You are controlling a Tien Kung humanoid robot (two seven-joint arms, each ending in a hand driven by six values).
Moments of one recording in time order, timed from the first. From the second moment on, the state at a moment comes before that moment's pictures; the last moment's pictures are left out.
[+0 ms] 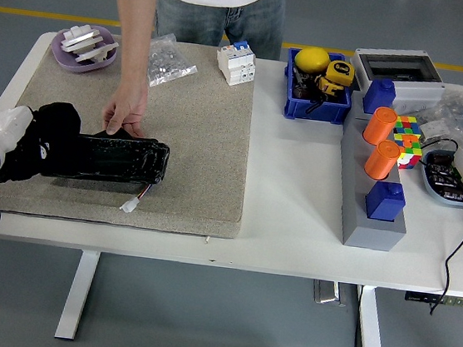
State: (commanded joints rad) left arm -0.32 0.50 -1.11 -1.25 1.96 0.03 0.49; right arm 0.04 -0.43 0.67 0.30 -0.14 0.02 -0.28
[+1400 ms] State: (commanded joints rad) left arm -0.39 0.51 -1.07 -1.01 1.93 0.12 0.33; right arm 0.05 -0.42 0.72 0.32 -0.19 0.02 -0.28
